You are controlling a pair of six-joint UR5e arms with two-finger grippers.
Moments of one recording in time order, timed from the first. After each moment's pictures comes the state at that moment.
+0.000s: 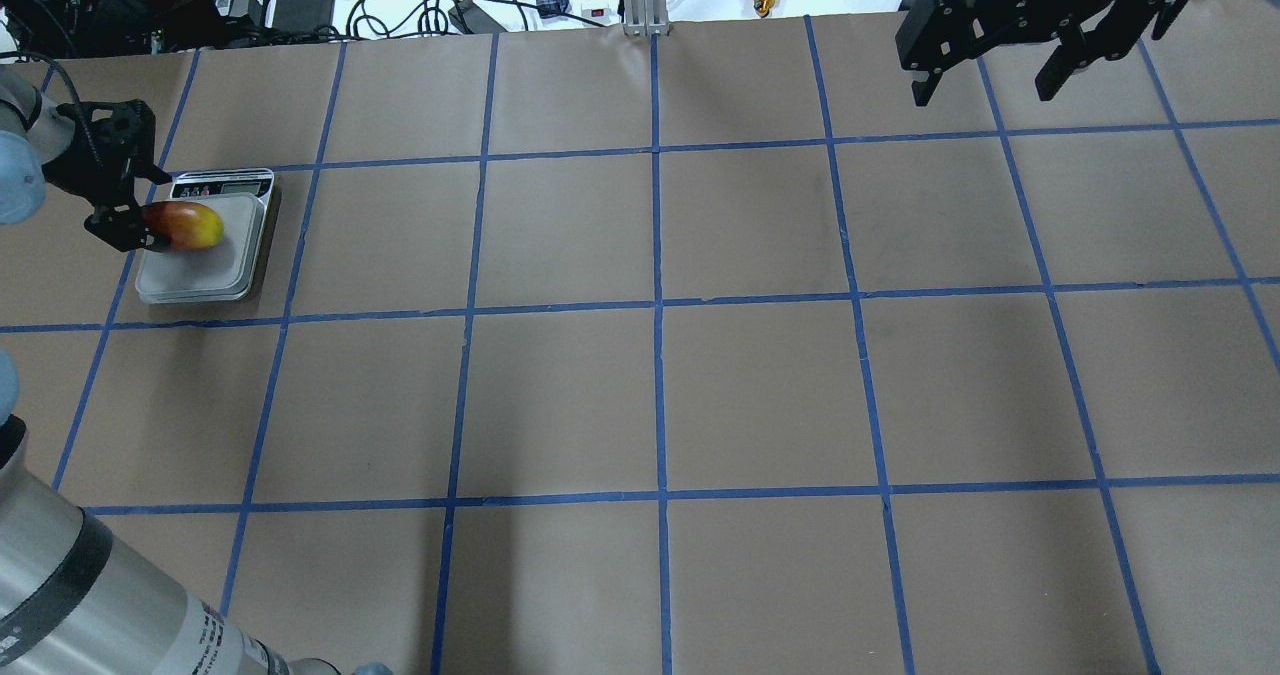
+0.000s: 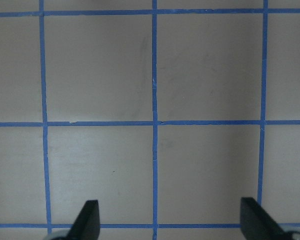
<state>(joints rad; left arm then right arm) -1.00 -2.10 -1.50 -1.03 1.48 1.92 1.54 -1.53 1.41 -1.53 -1.56 -0.04</state>
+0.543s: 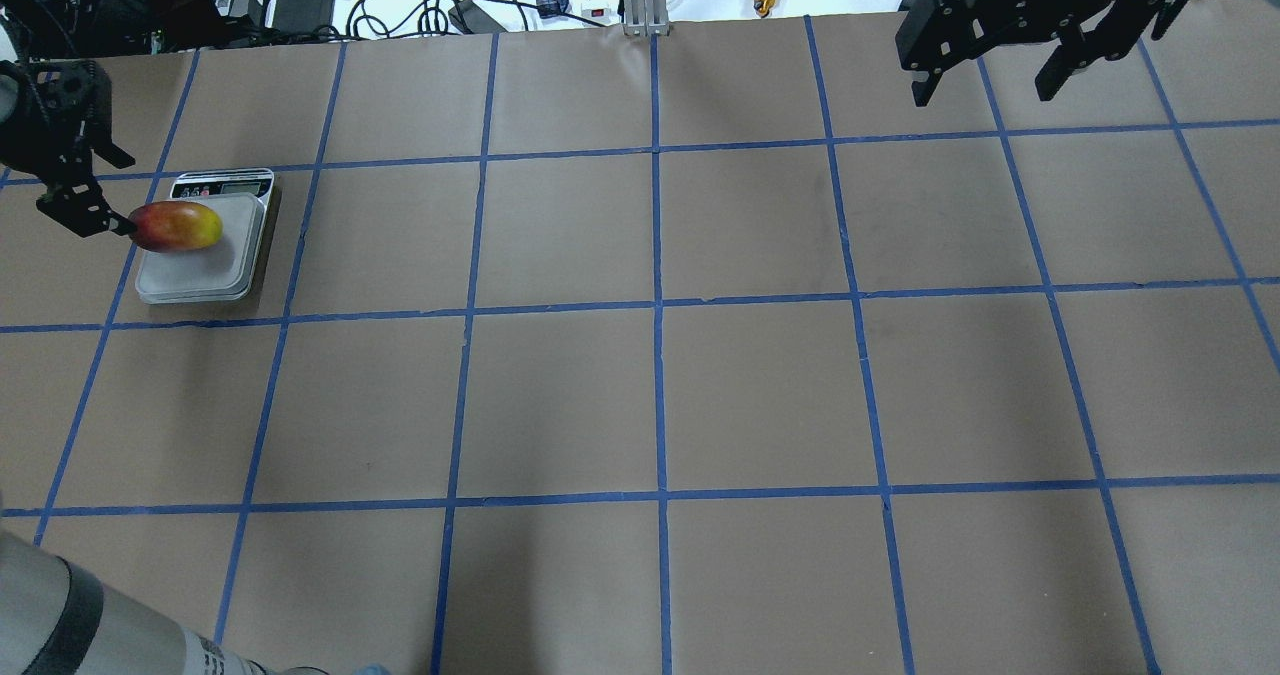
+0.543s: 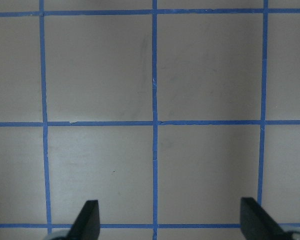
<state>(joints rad) -1.00 -1.86 -1.50 -1.32 1.49 1.78 1.54 -1.53 1.41 -1.53 -1.56 -0.04</state>
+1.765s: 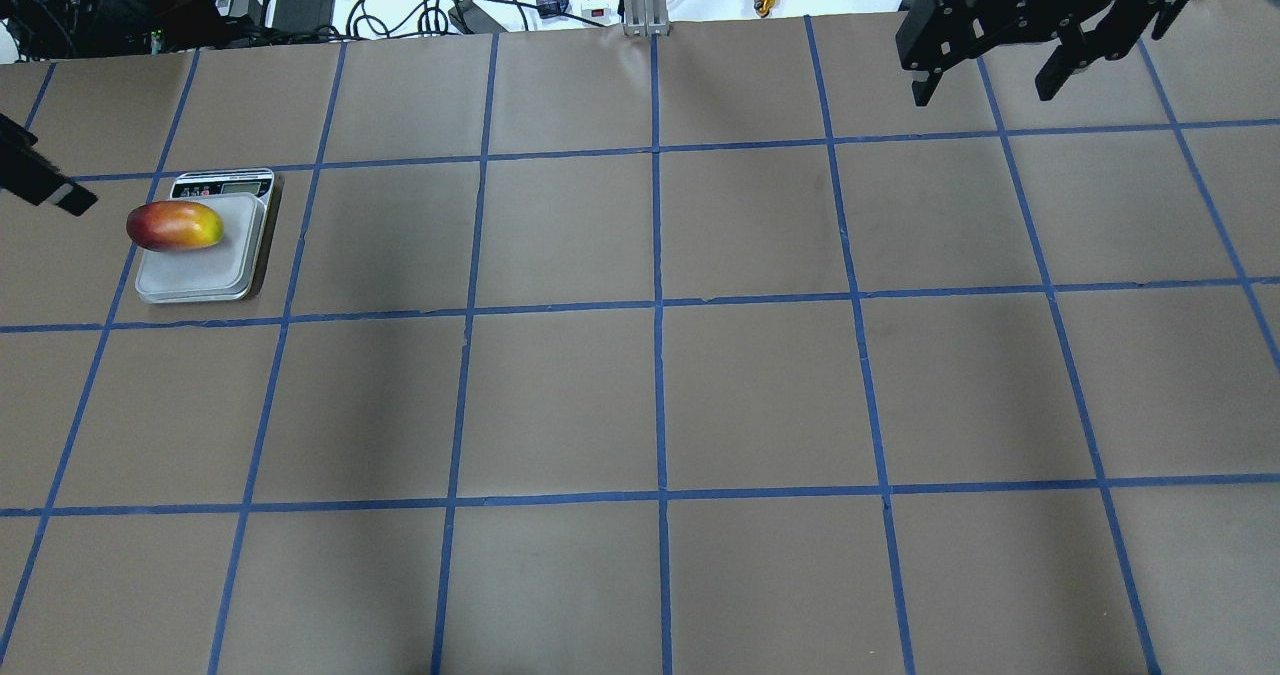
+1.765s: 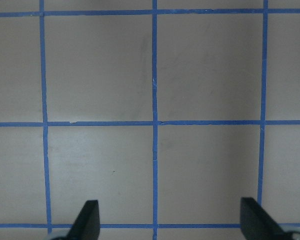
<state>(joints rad) -1.20 -1.55 -1.50 -1.61 1.52 0.95 1.54 -1.53 1.41 -1.53 -1.56 -0.04</state>
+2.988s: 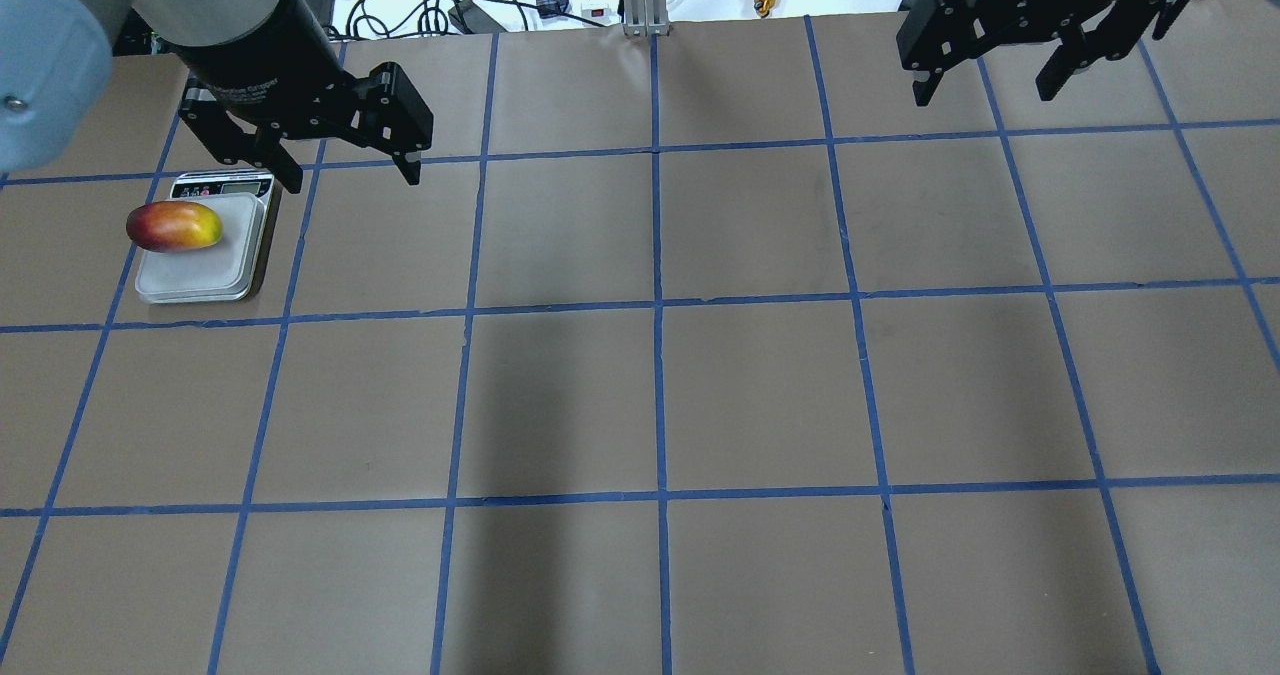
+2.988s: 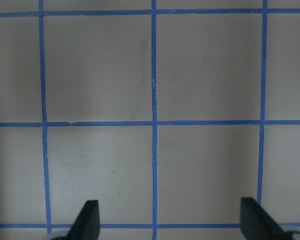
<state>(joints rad) -1.62 -1.57 -1.49 -1.61 1.57 -0.09 1.54 -1.53 1.41 -1.53 -1.56 -0.04</state>
